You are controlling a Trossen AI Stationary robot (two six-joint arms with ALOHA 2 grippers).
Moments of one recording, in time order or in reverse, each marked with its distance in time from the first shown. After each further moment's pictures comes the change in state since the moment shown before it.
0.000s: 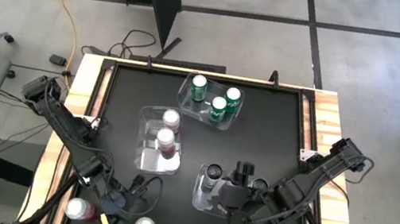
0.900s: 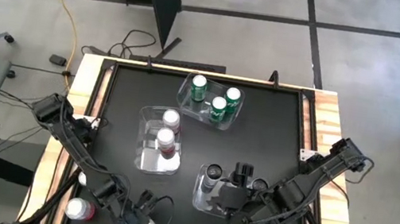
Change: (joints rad) left arm -0.013 0.249 0.063 0.111 0.026 -0.018; right arm 0.002 0.001 0.000 0.029 0.000 0.002
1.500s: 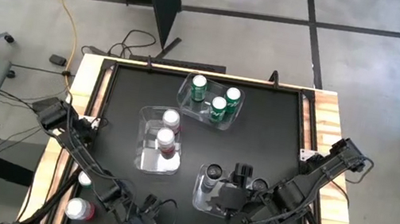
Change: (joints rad) left arm 0.010 0.093 0.000 0.109 0.002 -0.028; right arm 0.000 0.002 0.000 0.014 0.000 -0.002
